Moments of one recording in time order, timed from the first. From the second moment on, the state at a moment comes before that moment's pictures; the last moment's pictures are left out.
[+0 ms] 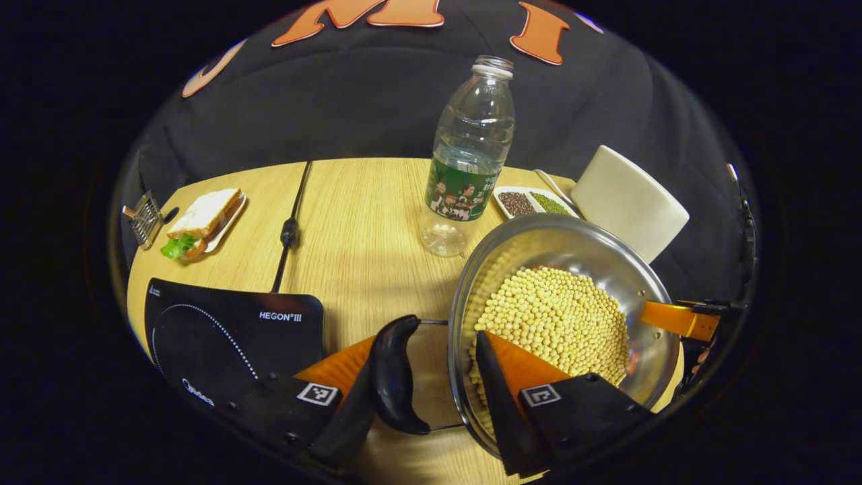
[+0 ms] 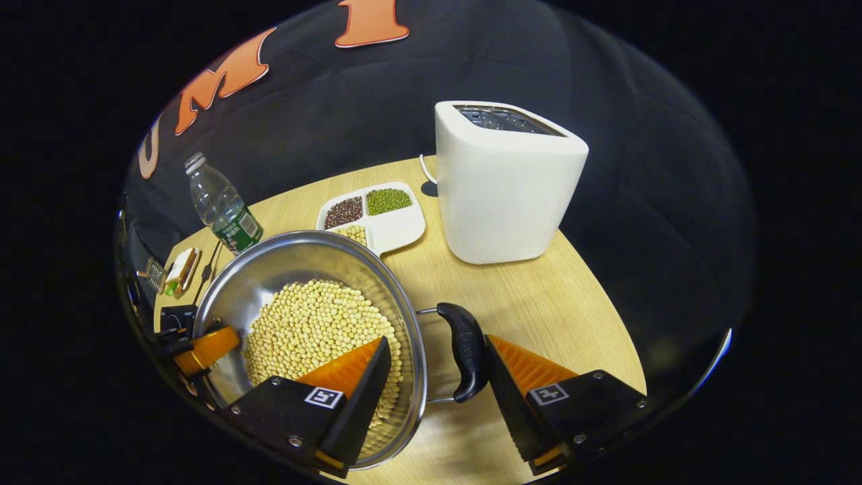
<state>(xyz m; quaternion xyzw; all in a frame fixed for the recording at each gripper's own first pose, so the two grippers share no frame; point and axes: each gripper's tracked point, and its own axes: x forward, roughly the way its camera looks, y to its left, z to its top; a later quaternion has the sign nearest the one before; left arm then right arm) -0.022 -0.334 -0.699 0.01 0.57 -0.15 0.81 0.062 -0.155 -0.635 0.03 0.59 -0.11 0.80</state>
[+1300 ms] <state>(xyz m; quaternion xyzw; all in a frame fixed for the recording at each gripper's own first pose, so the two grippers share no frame) 0.002 -0.295 -0.615 0.04 0.48 -0.14 0.86 0.042 -0.114 -0.558 0.01 0.56 -0.15 0.82</state>
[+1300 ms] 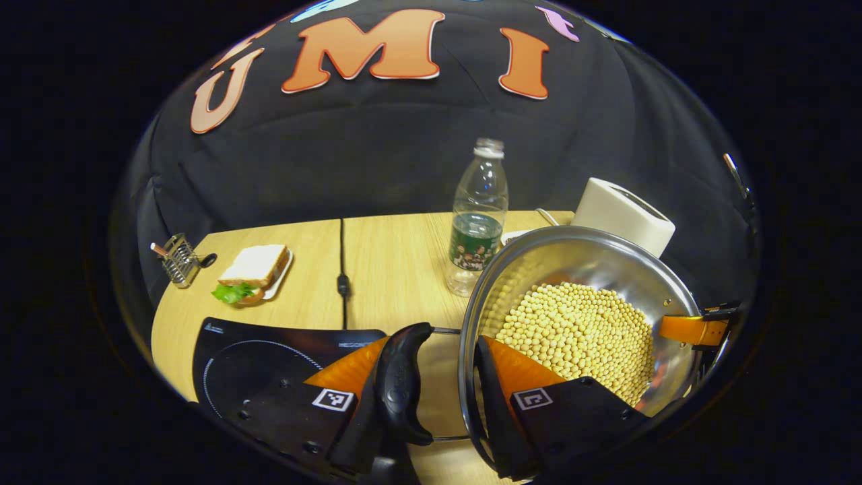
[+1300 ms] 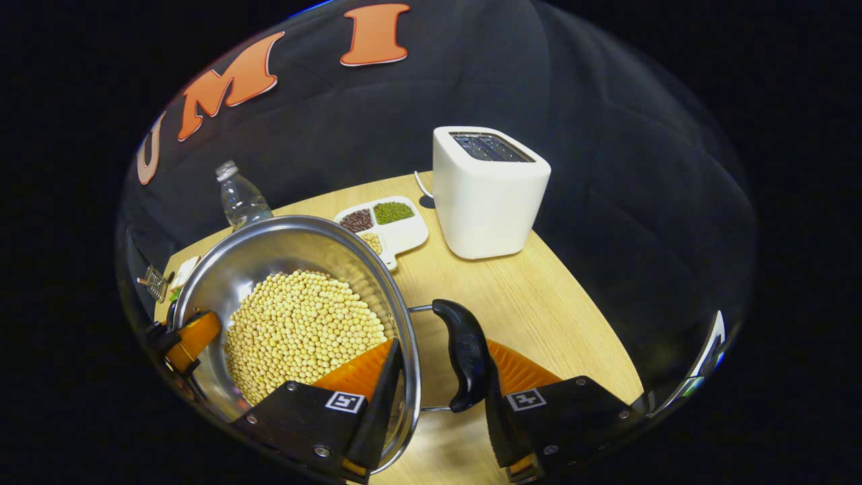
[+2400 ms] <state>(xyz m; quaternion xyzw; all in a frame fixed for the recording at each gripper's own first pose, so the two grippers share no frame) -0.002 -0.103 -0.434 0.02 0.43 -0.03 0.90 0.075 0.106 -0.495 -0.01 0.51 -0.04 0.86</state>
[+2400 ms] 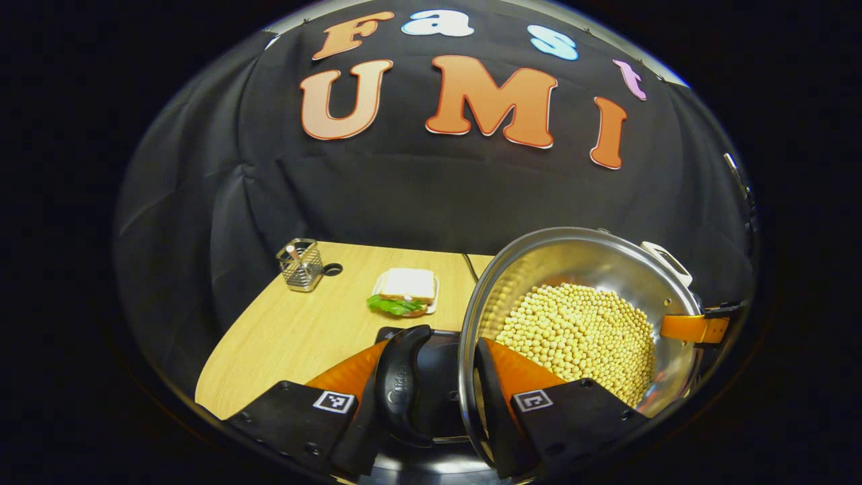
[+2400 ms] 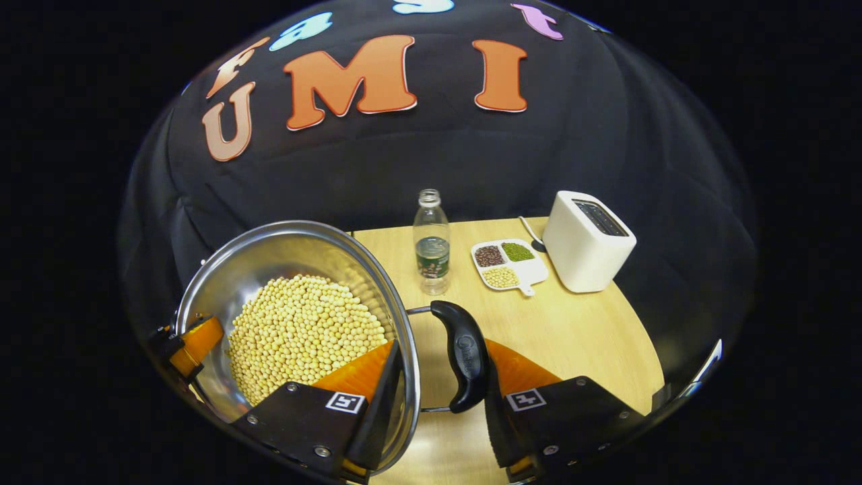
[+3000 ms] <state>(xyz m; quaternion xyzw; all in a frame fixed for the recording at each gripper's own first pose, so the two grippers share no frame) -0.013 -0.097 -0.418 0.03 0.44 0.00 0.90 0.078 0.144 -0.502 -0.01 0.52 -0.02 0.85</state>
